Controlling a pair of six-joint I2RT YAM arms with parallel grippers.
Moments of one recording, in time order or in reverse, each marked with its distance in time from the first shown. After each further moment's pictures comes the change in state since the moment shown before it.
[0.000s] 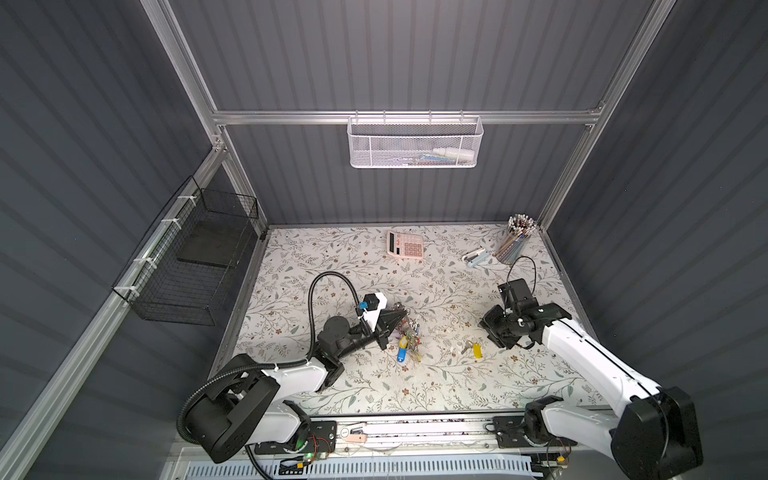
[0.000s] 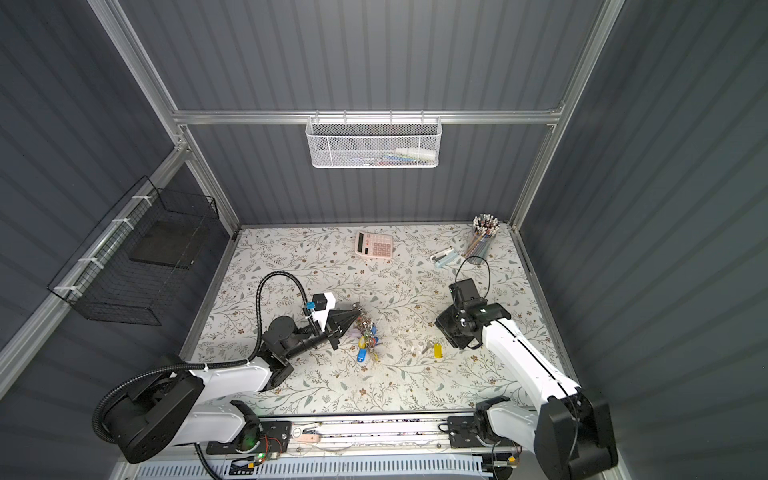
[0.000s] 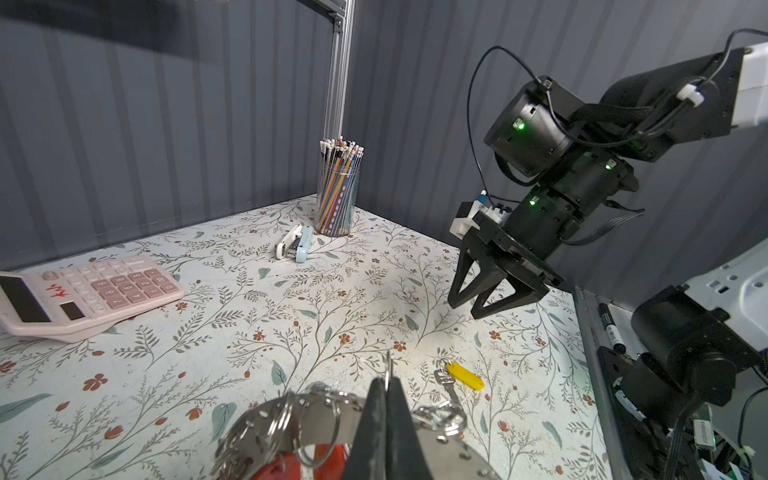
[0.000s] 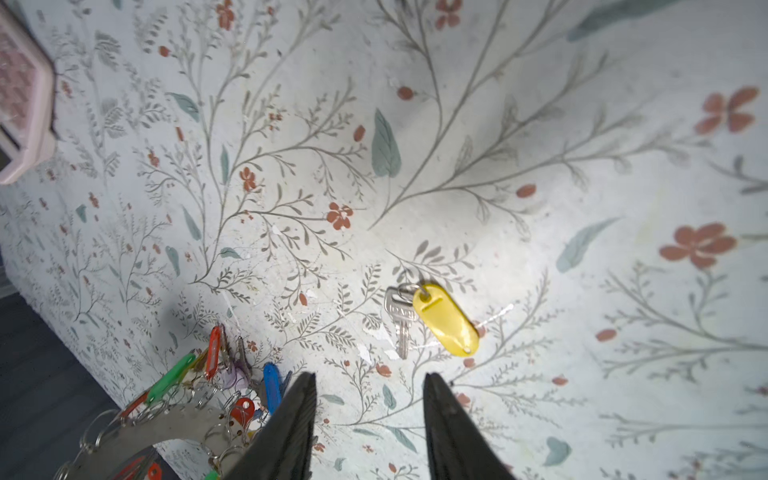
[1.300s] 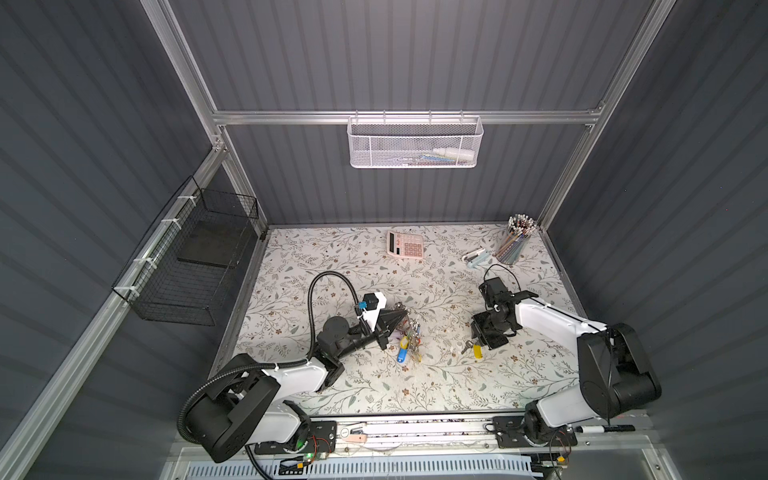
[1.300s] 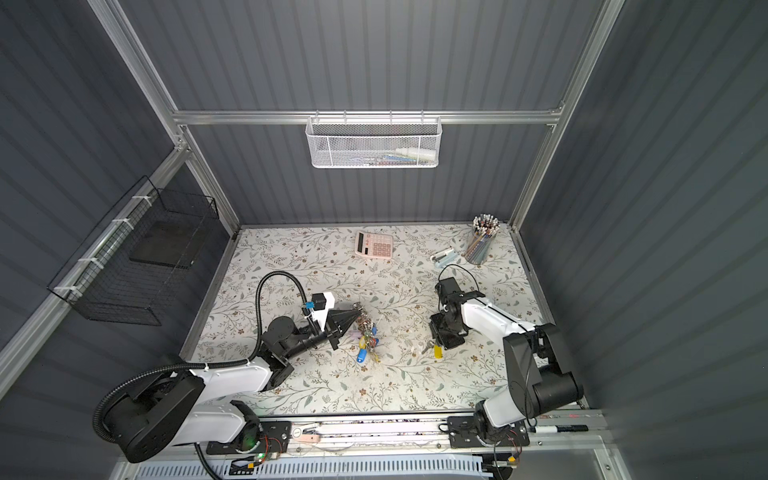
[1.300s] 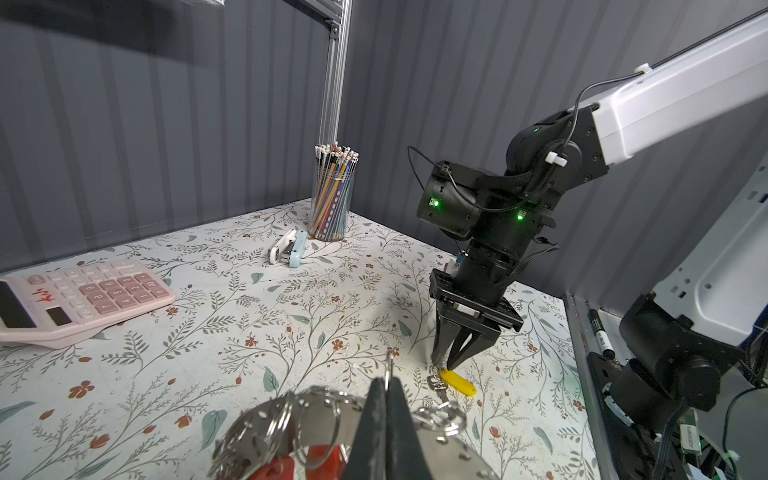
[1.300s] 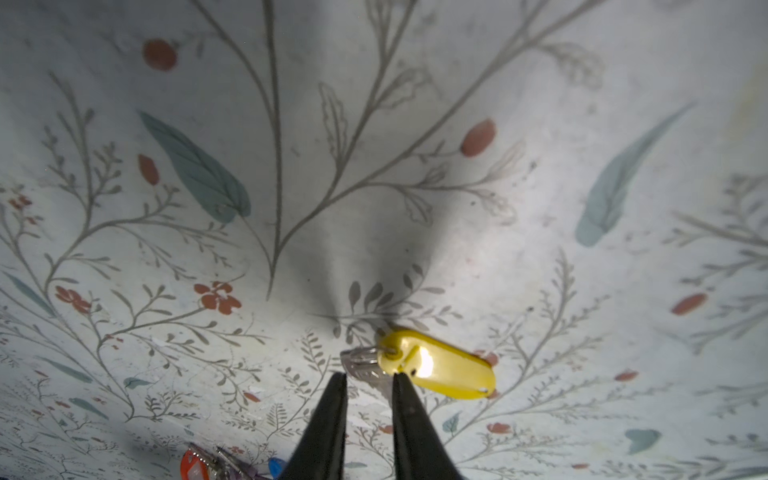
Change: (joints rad) left arm 0.000 0.003 0.000 0.022 0.012 -0.026; right arm 0.014 0.315 0.036 0.043 -0.049 0.298
